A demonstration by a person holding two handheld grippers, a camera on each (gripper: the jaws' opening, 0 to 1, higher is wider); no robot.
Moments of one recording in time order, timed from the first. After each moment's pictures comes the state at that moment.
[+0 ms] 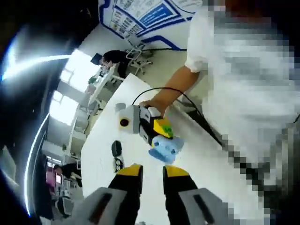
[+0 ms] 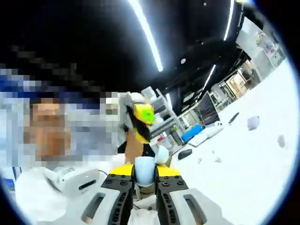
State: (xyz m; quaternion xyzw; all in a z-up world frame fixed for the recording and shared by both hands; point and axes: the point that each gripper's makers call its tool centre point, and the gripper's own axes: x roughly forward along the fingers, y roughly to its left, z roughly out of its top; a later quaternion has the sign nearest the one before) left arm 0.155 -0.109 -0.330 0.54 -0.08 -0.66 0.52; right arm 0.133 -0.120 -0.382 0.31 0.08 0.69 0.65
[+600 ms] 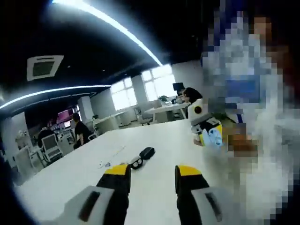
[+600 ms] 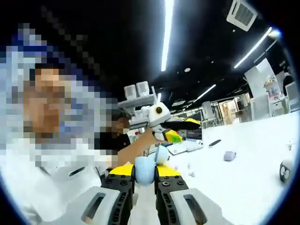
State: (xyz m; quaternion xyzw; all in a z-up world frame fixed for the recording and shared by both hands) left arm 0.265 -0.094 -0.331 0.12 0.01 -0.62 0.77; right arm 0.131 -0.161 -0.356 0.14 0.02 0.65 0.75
